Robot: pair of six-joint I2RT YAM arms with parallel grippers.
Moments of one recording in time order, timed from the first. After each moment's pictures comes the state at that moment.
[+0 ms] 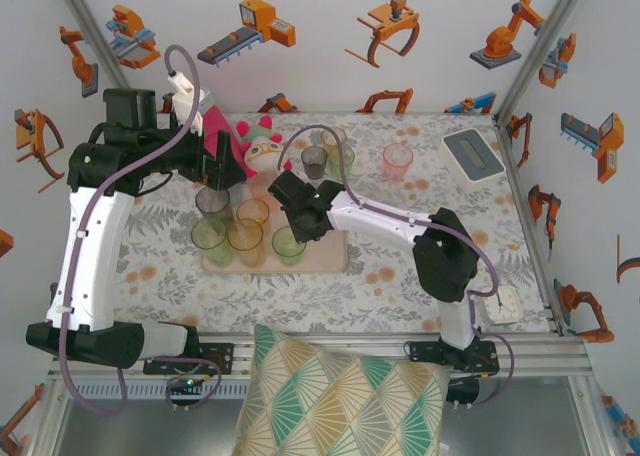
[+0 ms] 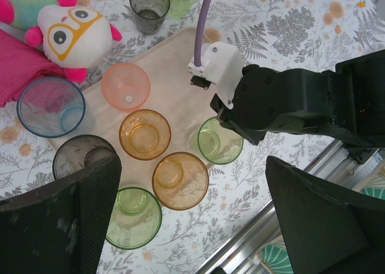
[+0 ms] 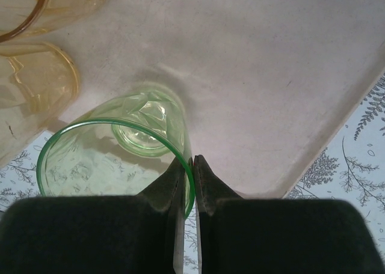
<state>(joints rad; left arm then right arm) -0.22 1.32 1.74 -1.09 0.52 0.15 0.96 1.96 1.60 -0.77 0.15 0.48</state>
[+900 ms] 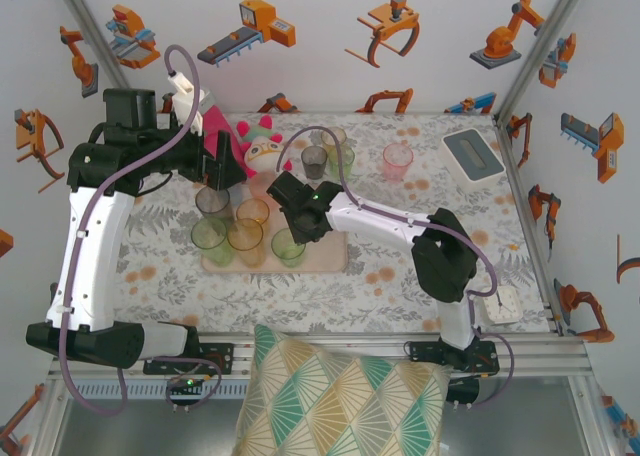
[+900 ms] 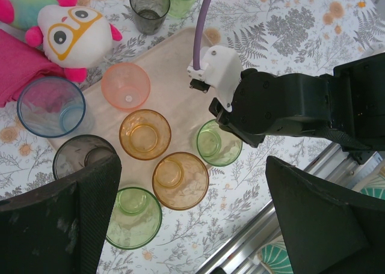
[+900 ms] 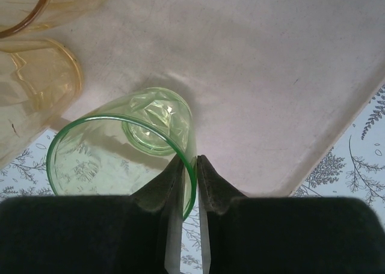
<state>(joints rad) -0.22 1.32 1.74 -1.09 0.52 0.15 0.97 1.96 1.60 -0.77 0.15 0.49</state>
